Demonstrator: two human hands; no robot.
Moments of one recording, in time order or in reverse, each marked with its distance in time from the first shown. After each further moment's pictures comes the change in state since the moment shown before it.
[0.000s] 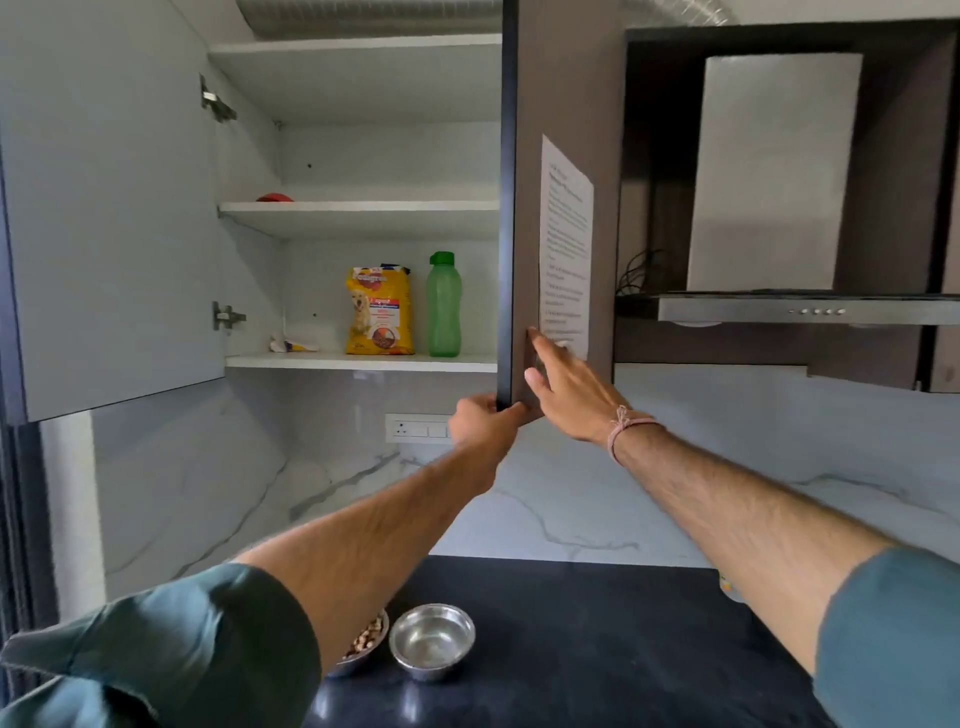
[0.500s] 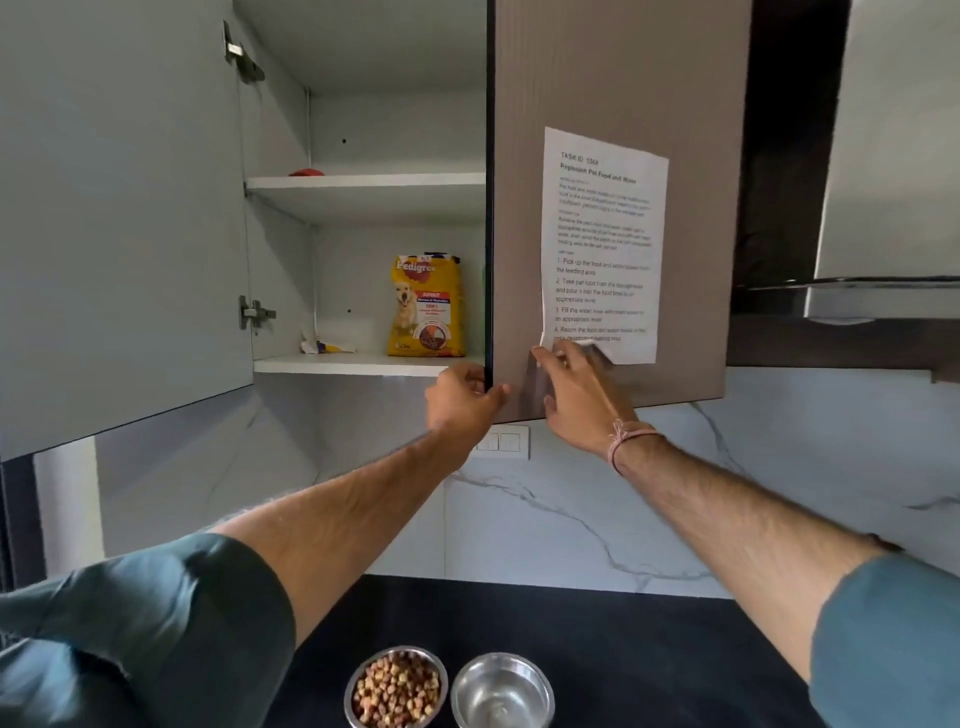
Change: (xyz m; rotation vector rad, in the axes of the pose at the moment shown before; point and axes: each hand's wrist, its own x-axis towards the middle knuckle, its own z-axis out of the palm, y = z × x) left_hand 0.176 -0.041 -0.115 0.237 0.112 0.181; right_hand 0.122 -0.018 0.150 -0.245 0.045 -0.049
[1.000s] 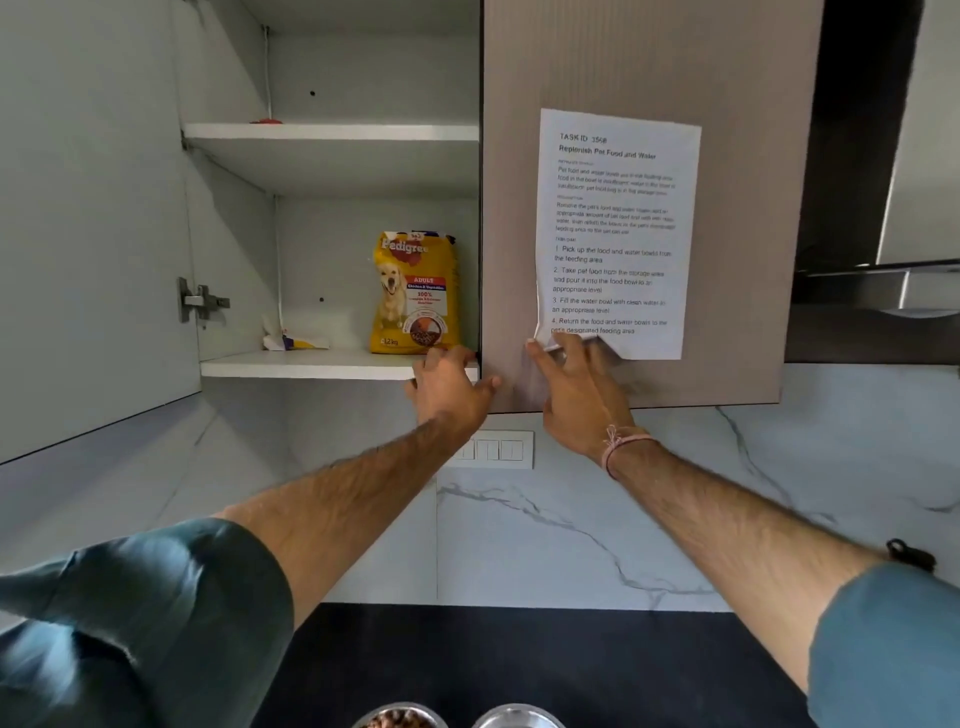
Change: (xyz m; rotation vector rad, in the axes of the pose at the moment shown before) left_hand 0.125 -0.066 0.016 0.444 0.051 0.163; right_hand 0.082 0.000 0.098 -0.201 0.007 0.074
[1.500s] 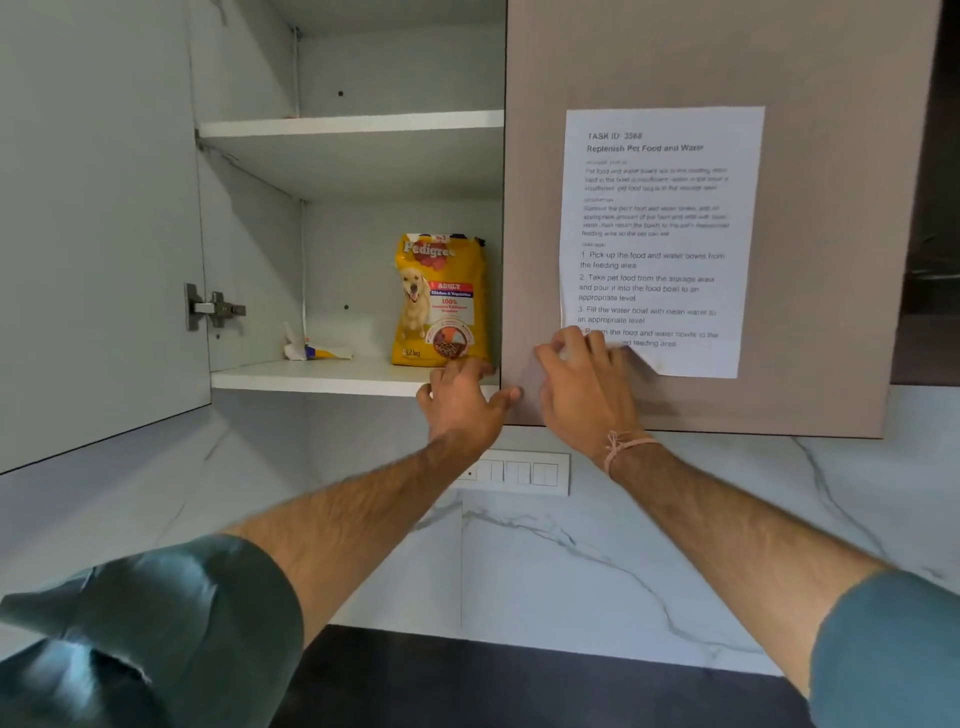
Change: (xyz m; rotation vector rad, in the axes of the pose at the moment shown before) left_hand 0.047 -0.031 0.039 0.036 0.051 0.050; right_hand 0.059 -0.003 0.042 -0.045 0.208 -0.105
